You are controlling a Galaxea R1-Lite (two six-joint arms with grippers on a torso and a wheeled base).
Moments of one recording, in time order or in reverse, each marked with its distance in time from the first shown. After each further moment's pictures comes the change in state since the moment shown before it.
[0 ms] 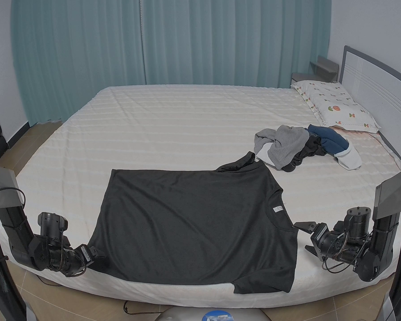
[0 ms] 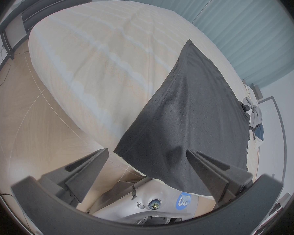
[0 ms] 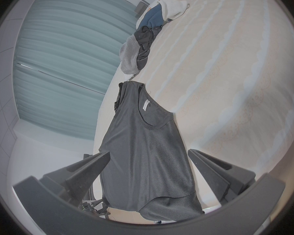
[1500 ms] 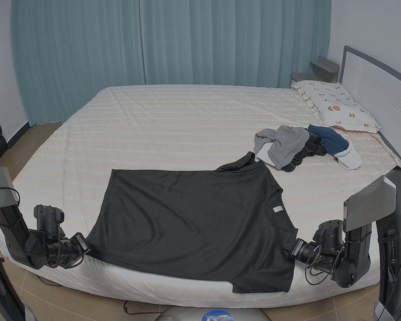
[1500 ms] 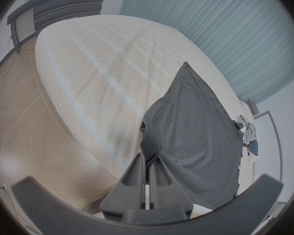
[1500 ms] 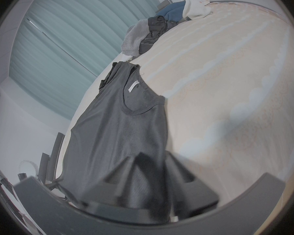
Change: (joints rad) left arm -0.012 -0.062 -0.004 -0.063 0.064 -0.099; right arm 0.114 0.217 -0.127 0.011 -0.191 -0.253
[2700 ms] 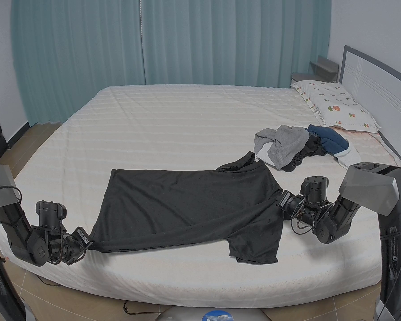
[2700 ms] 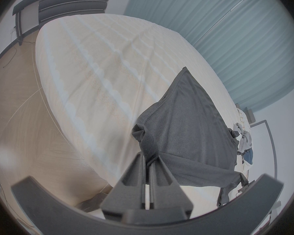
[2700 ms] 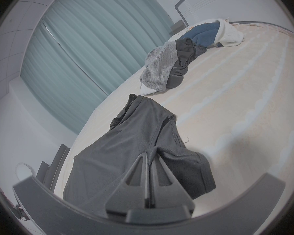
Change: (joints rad) left arm -0.017 0.007 -0.041 -0.001 0.002 -0.081; right arm -0.055 0.001 -0.640 0.419 -0.034 -0.078
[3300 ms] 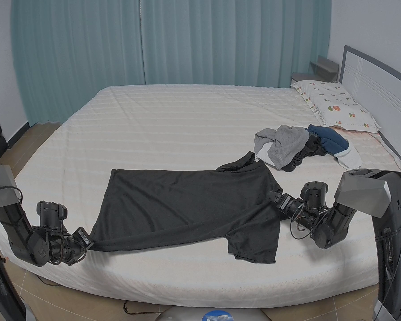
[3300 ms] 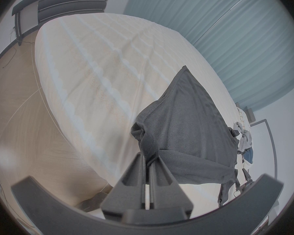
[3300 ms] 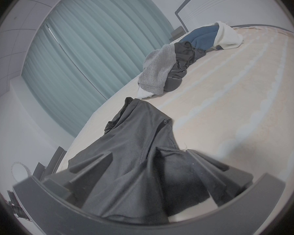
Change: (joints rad) left arm -0.006 0.004 0.000 0.000 -0.001 0.000; right arm -0.012 0.067 0.002 -0.106 -0.029 -0.021
